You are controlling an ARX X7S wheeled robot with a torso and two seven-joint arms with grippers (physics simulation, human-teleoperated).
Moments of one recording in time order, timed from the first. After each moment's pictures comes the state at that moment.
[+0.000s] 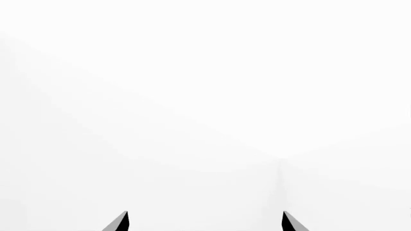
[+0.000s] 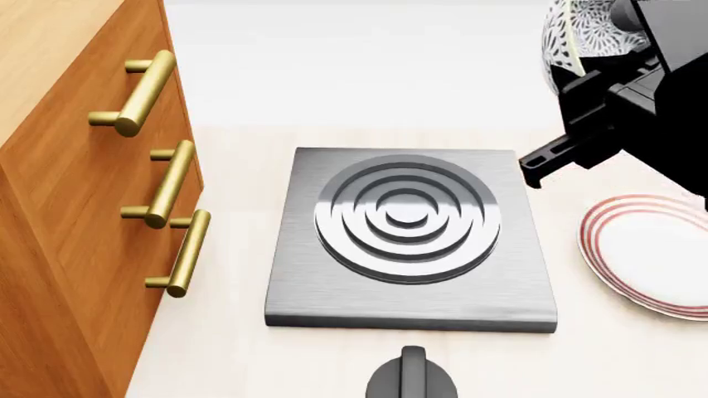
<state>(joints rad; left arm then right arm) 0.00 -0.52 -0.36 0.91 -1.12 -0.03 -0.08 1.24 0.70 -0.49 0.18 0.52 0.82 -0.42</state>
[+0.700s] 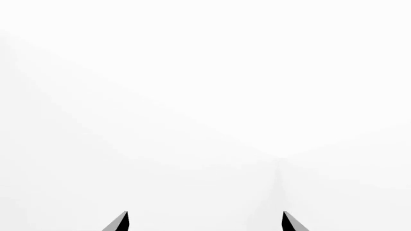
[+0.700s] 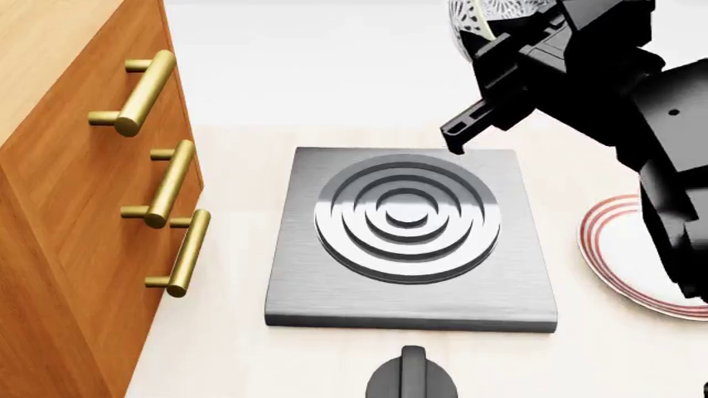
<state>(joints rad) 0.00 -0.52 -0.35 0.91 -1.13 -0.02 -0.08 1.34 0.53 -0.57 0.39 0.47 0.65 -0.52</state>
